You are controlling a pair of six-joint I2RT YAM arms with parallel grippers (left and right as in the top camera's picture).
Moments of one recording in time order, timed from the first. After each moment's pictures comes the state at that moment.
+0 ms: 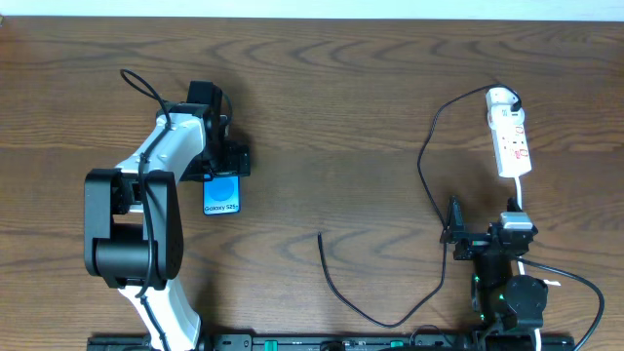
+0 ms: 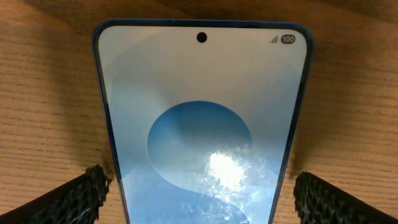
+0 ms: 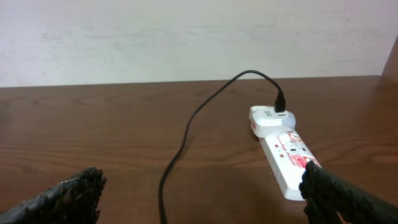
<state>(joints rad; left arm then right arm) -0.06 1.96 1.28 -0.82 0.01 -0.15 0.02 0.01 0.01 -0.07 0.01 0.06</state>
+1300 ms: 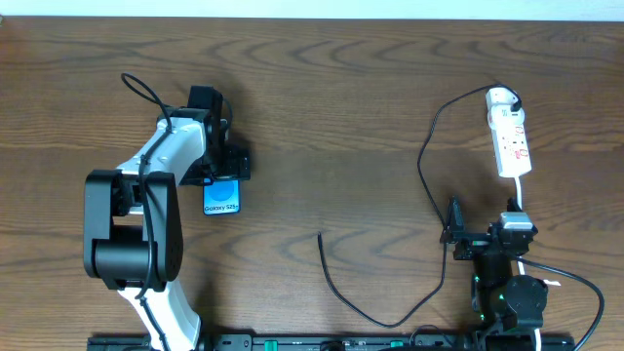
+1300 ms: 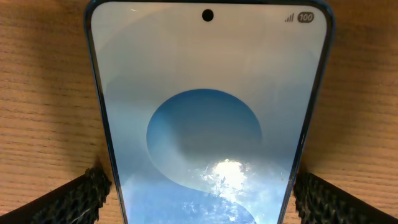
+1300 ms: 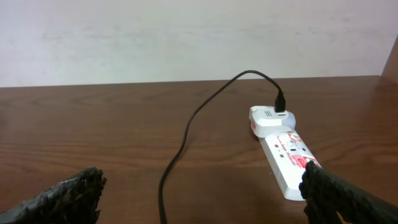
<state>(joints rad) -0.06 1.96 1.24 -0.80 0.01 -0.15 0.02 0.01 0.01 -0.07 0.02 0.06</state>
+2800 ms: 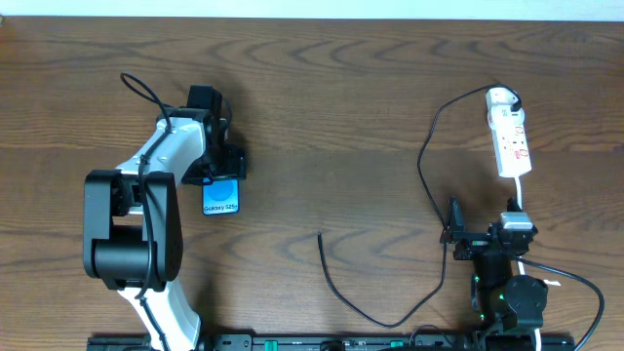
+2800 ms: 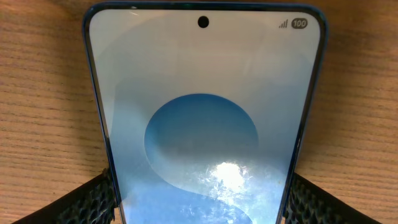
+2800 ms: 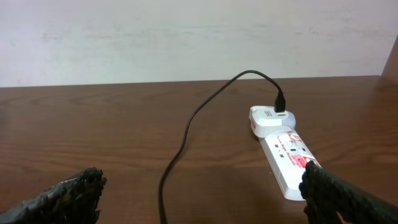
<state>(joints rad) -0.06 1.96 1.24 -0.79 0.01 -0.15 0.02 0.01 0.01 -0.07 0.01 0.06</state>
